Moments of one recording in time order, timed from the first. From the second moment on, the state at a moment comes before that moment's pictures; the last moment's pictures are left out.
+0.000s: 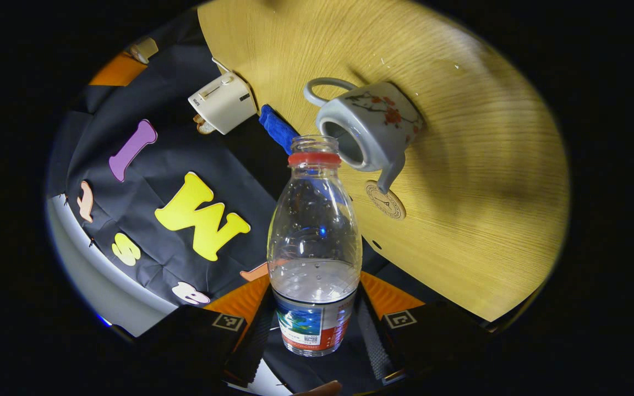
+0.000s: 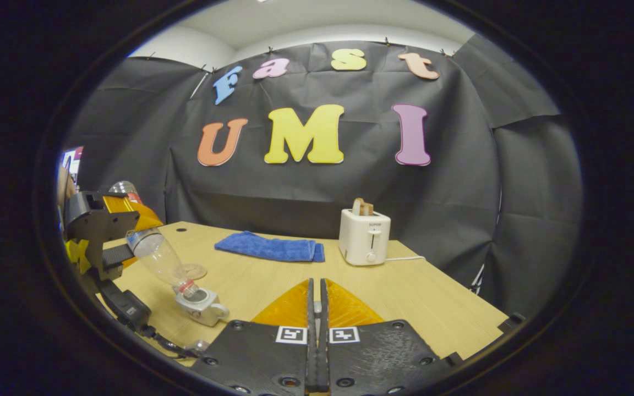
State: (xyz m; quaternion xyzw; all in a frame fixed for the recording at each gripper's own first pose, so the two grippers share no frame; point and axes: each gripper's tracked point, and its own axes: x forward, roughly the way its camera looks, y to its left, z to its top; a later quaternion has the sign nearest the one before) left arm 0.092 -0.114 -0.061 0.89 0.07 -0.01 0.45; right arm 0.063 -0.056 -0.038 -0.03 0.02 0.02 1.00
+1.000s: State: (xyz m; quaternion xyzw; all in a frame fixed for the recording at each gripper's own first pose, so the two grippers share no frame) left arm 0.127 -0.077 -0.031 0.62 0.04 -0.01 0.78; right arm 0.062 -0.072 -0.033 -0.03 0.01 -0.01 1.00
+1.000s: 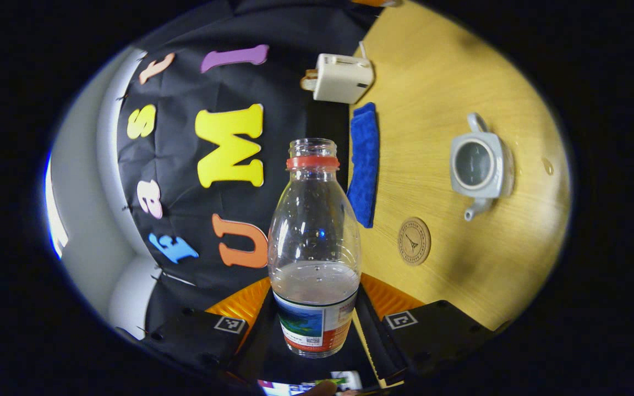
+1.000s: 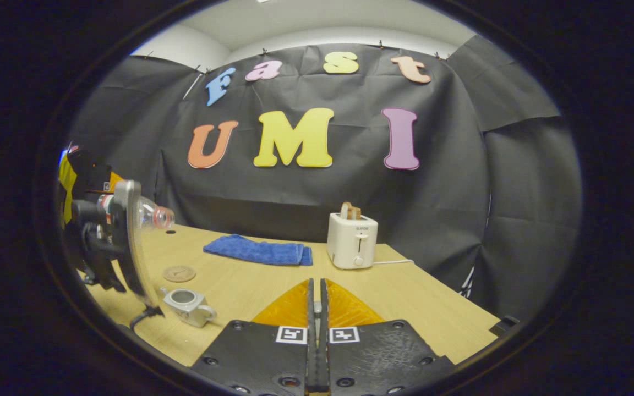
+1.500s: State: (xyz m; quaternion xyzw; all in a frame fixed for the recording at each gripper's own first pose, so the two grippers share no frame) left arm 0.196 -0.081 -0.076 0.19 0.04 -0.05 0.98; right arm 0.062 -0.049 -0.037 -0.06 0.01 0.00 1.00
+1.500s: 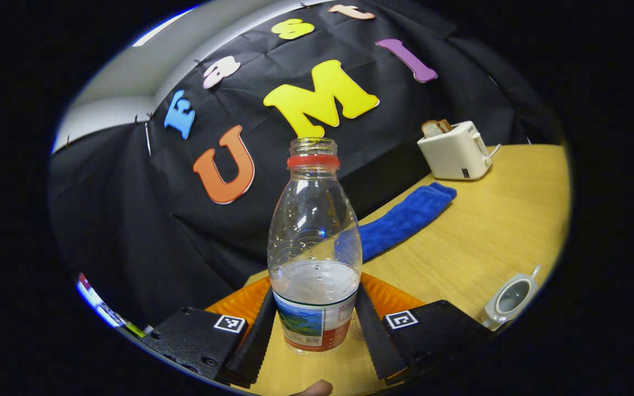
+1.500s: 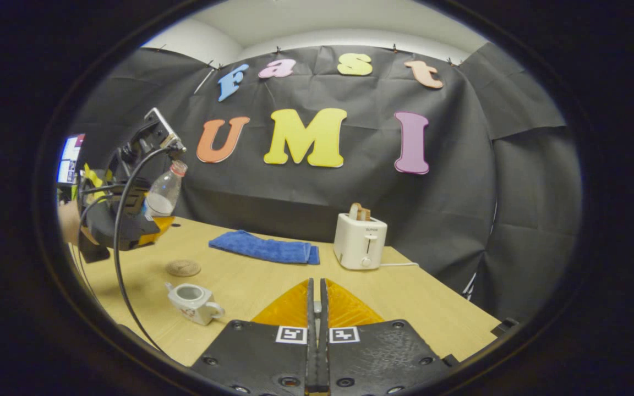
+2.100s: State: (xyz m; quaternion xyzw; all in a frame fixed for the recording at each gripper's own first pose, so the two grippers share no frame) left arm 0.256 -0.098 -0.104 -0.03 0.05 -0.09 0.99; right arm 0.078 -0.044 -0.068 -0.08 0.04 0.00 1.00
